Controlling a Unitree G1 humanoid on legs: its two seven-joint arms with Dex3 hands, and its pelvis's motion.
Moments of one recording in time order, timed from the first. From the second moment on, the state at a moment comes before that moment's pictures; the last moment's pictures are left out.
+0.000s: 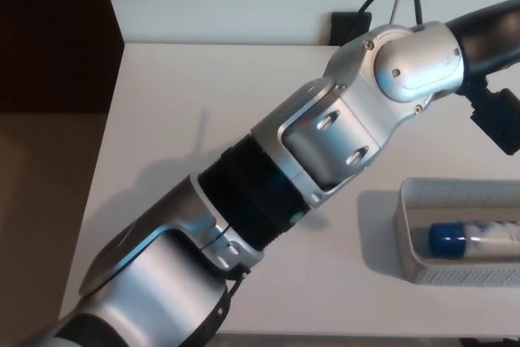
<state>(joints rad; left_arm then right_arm) -1.06 -0.10 -0.60 0.32 0.07 0.36 -0.41 -0.18 -0.37 0.00 1.18 -0.14 -0.30 0.12</state>
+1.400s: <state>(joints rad) 0.00 0.34 0.18 -0.68 -0.34 0.52 -0.67 -0.17 -0.37 -0.01 1.19 -0.14 -0.28 0.12</state>
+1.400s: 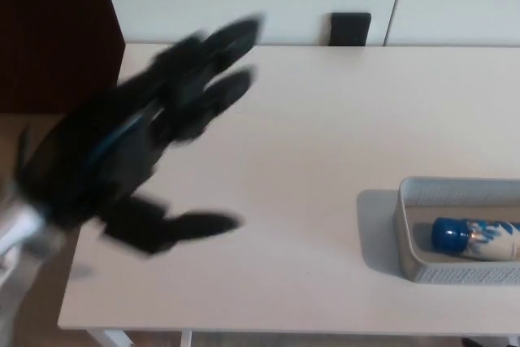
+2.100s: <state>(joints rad) 0.79 0.49 0.55 -0.25 -0.43 0.43 -1.03 -0.10 -0.37 -0.02 1.23 -0.14 -0.28 0.12</state>
